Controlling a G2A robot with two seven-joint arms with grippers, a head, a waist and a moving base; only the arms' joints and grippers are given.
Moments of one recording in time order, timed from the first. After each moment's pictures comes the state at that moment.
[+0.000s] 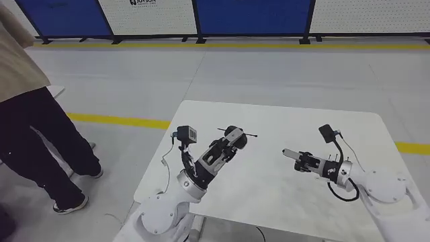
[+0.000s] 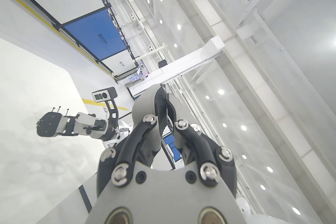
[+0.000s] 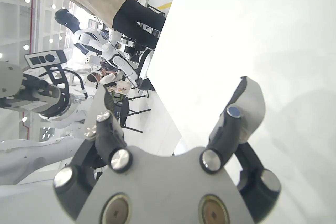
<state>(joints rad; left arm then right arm) 1.71 -1.20 -1.27 -2.19 -0.21 -0.11 -0.15 -1.16 -1.00 1.12 -1.54 0.11 -0.05 0.88</state>
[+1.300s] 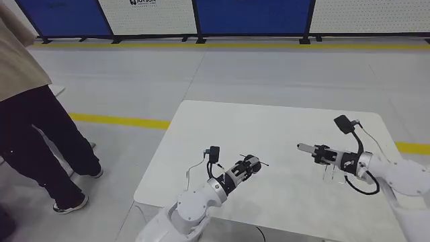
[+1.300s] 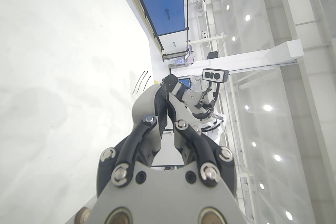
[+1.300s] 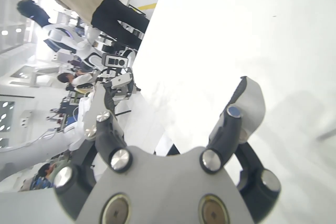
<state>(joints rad) 1.56 -1.22 -1.06 -1.80 -0.17 0.03 -0.15 -1.12 -0.95 1.26 -1.61 -0.07 0.04 1.05</state>
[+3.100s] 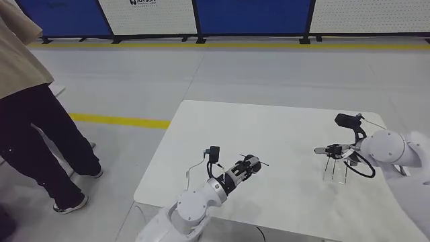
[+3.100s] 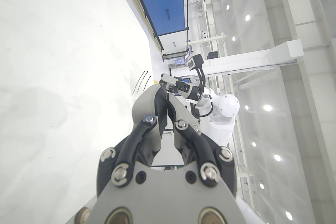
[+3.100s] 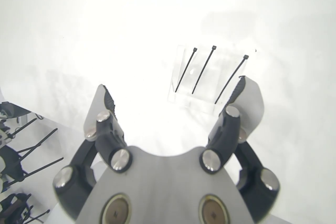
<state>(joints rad) 1.56 -1.22 -1.06 -1.80 -0.17 0.03 -0.15 -0.82 -0.96 0.99 -1.40 -0.55 0.30 1.26</state>
